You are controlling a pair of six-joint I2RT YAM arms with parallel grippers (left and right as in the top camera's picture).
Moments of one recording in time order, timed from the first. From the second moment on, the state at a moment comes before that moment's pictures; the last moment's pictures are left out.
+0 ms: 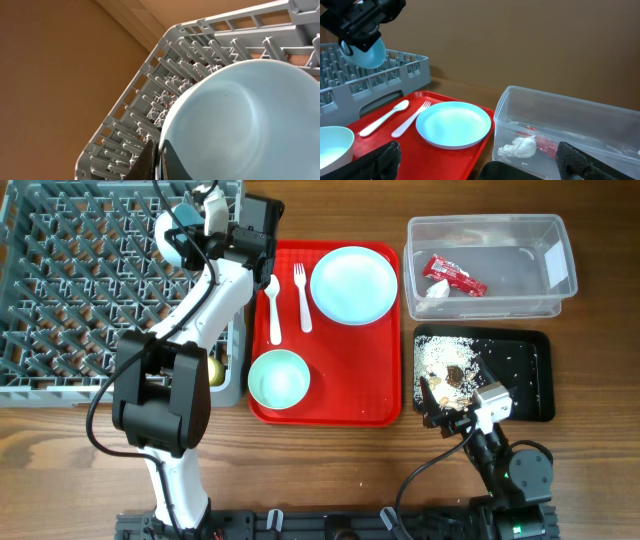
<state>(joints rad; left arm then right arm) -0.30 2.06 1.57 -0.41 -1.31 -0.10 0.14 0.02 0.02 0.02 -0.20 -0.09</state>
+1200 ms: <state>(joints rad) -0.31 2.06 1.57 -0.47 -1.33 -0.05 0.14 0.02 0.02 0.02 -0.20 -0.09</state>
